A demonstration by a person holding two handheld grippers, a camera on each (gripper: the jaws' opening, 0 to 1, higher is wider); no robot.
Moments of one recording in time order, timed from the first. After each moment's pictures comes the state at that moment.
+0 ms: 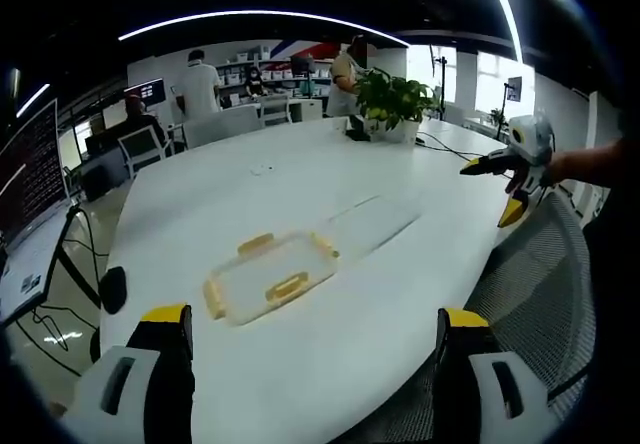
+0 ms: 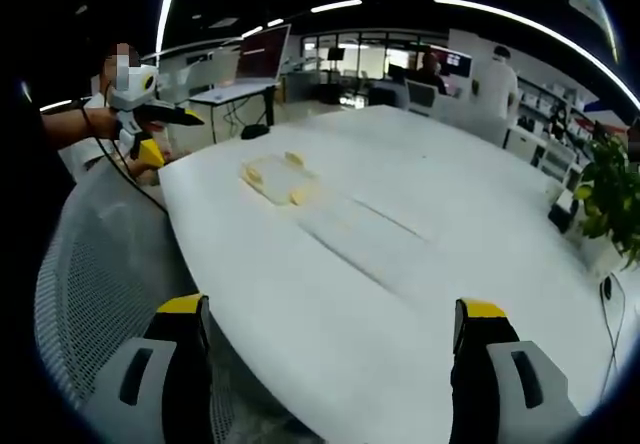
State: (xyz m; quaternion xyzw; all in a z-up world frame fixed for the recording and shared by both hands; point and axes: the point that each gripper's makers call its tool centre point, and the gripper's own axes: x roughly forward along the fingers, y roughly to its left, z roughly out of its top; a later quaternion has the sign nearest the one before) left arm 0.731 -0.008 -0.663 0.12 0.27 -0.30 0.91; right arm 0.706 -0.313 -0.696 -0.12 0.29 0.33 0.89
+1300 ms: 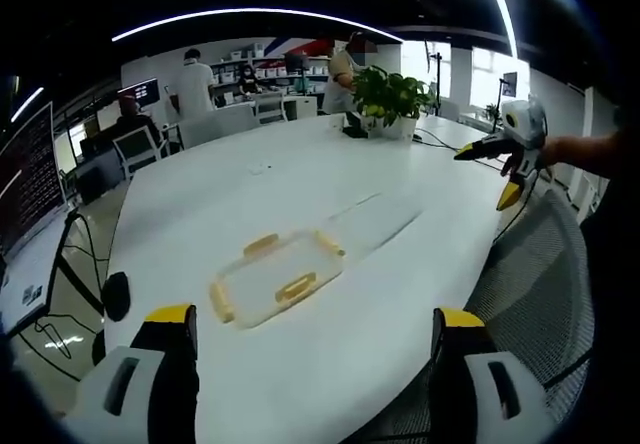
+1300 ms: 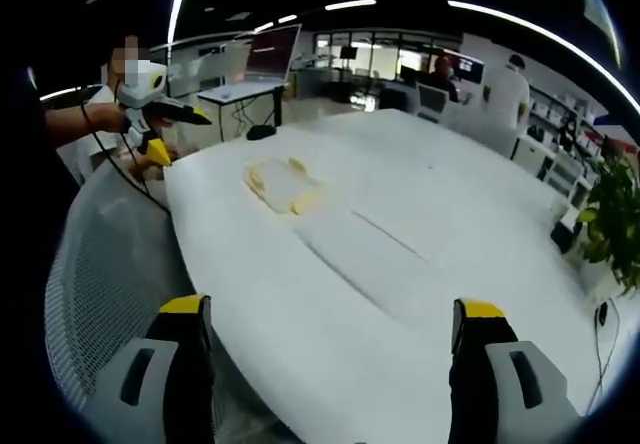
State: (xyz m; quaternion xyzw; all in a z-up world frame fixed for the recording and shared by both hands) left arm 0.741 0.001 -0.659 0.13 0.27 -0.32 0.90; right arm 0.723 -0.309 -0.675 -0.15 0.29 0.35 0.88
